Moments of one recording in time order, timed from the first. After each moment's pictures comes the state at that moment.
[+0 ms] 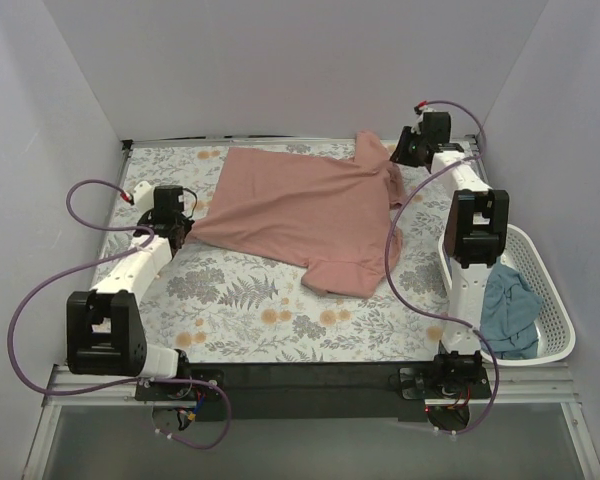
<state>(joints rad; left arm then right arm) -0.05 1.41 0.88 -0.24 -0.43 -0.75 0.07 2.28 1.88 -0.28 -0.24 0.26</state>
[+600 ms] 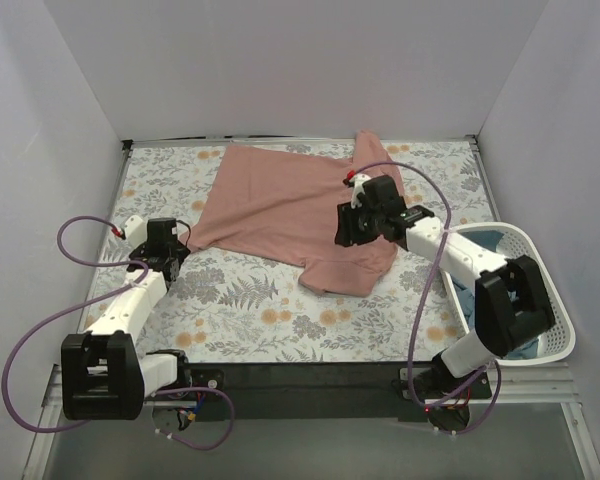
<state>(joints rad) -0.01 1.17 0.62 -0.28 -0.46 -0.76 0.46 1.58 1.12 -0.35 -0.22 0.21</state>
